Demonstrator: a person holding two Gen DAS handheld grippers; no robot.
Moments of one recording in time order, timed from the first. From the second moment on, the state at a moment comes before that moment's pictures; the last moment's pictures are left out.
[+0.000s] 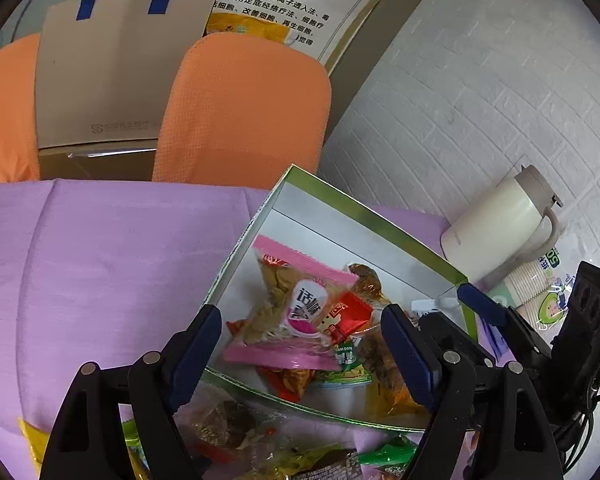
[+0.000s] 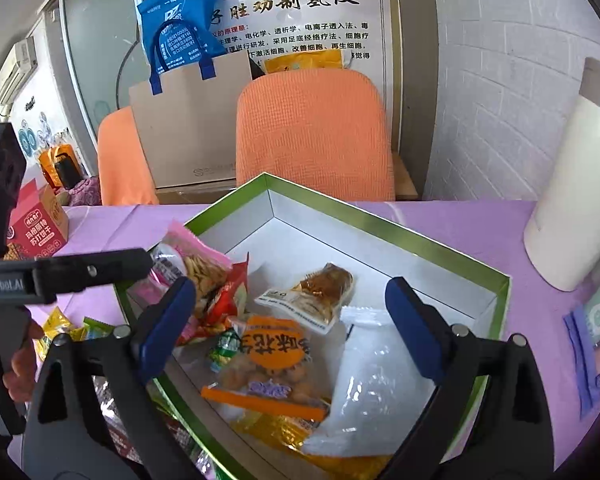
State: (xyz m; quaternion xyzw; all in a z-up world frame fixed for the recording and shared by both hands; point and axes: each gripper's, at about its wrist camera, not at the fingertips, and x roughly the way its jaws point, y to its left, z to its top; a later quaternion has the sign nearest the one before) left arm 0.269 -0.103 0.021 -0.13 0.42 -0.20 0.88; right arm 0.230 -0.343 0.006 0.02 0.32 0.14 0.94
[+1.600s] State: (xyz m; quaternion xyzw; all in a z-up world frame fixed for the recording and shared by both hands) left arm 0.050 -0.054 -0.022 -0.08 0.39 -0.16 0.91; right arm 0.082 -0.321 -0.066 0.01 0.38 0.12 0.92
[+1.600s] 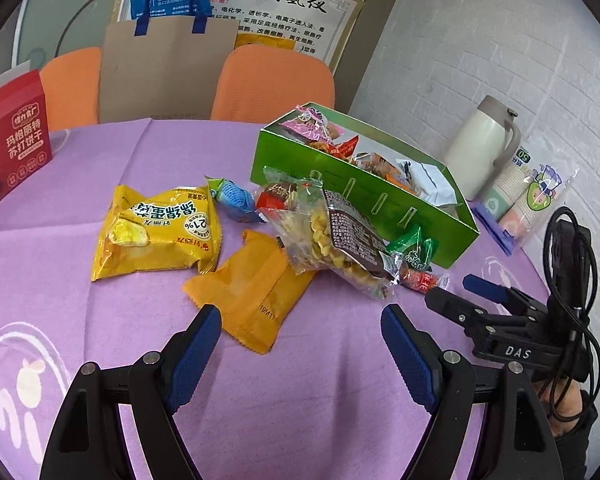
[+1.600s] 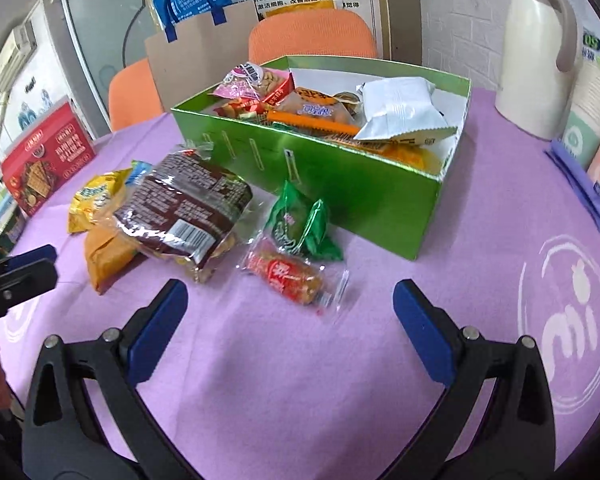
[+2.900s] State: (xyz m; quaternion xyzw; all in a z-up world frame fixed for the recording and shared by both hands) left arm 0.104 -0.049 -0.039 -0.01 0.41 -0.21 0.89; right arm 0.056 -0.293 -0.079 0.03 0.42 0.23 0.88
